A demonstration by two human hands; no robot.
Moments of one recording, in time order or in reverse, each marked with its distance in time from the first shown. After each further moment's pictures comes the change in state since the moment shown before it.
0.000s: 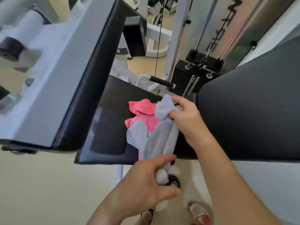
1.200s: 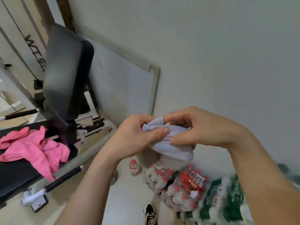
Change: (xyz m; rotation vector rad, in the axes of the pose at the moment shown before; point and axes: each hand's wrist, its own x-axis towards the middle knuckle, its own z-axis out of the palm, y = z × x) left_hand -0.256 0.140 0.289 0.168 -0.614 0.649; right_hand -0.627 0.096 -0.172 -0.162 0.232 -0.041
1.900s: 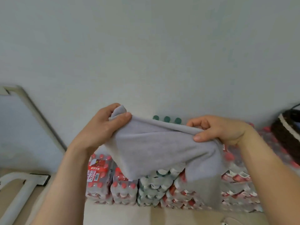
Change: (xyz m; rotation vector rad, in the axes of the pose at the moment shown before) left_hand -0.007 0.118 0.232 -0.090 -0.482 0.231; right_hand -0.404 0.127 0.002 0.551 0.519 0.346
